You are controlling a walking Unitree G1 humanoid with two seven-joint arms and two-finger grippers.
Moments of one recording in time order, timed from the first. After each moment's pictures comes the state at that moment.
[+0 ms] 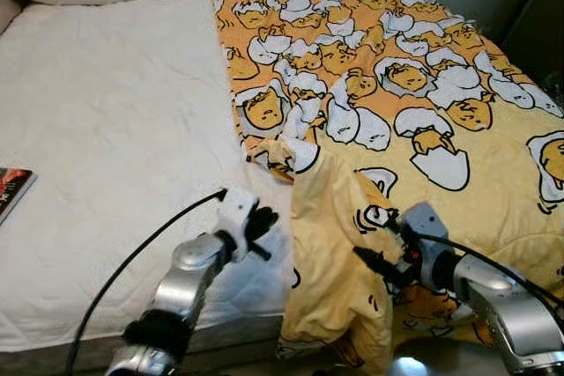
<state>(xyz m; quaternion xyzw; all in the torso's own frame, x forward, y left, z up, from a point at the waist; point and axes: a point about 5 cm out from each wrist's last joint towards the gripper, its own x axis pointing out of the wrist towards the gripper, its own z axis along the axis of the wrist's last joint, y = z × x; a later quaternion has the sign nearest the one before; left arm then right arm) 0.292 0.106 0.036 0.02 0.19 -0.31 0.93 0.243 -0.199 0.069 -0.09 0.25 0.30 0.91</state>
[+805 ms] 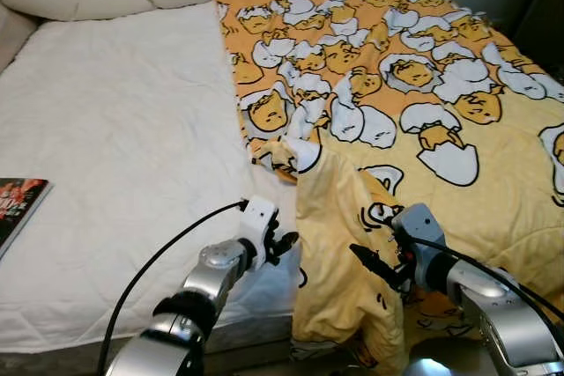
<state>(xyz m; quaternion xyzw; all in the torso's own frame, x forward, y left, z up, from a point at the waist) 0.295 0.088 0.008 0.01 0.27 -0.31 0.91 0.236 -0.188 0.069 -0.11 0.23 0.29 0.92</state>
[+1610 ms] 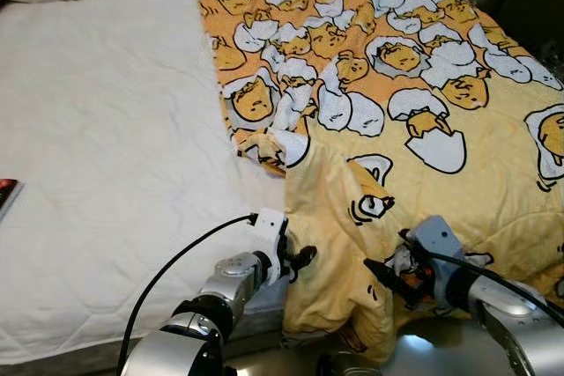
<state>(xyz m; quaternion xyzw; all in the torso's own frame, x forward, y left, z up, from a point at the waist) 0.278 0.061 -0.009 -0.06 0.31 -0.30 0.90 0.212 -0.202 0.080 -0.13 0.26 0.29 0.91</state>
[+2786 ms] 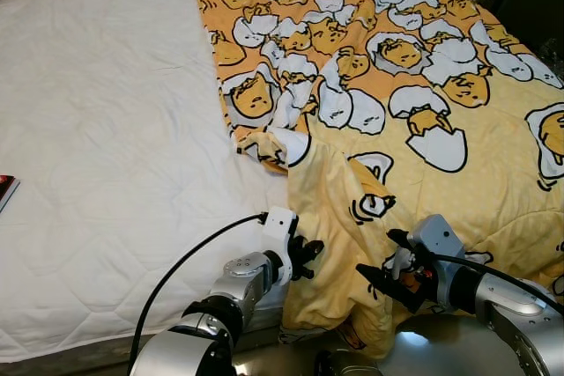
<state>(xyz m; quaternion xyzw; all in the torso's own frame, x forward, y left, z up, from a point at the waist) 0.277 0.044 -0.002 -0.12 0.29 -0.34 0.89 0.209 -0.196 0.091 -0.09 0.24 0.35 0.90</state>
